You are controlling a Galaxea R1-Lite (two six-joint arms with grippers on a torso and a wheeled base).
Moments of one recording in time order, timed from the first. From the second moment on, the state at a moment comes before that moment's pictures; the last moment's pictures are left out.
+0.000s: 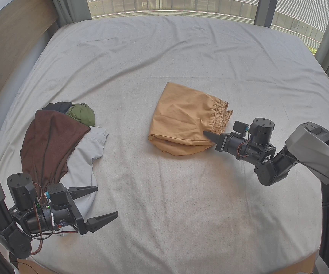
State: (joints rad) left arm -0.19 1.90 -0.05 -1.55 -0.66 0.12; right arm 0.29 2.40 -1.21 -1.11 0.43 0.39
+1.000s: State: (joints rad) left arm -0.18 1.90 -0.06 -1.55 -0.66 0.12; right arm 0.58 2.20 -1.03 -1.14 0.42 0.42
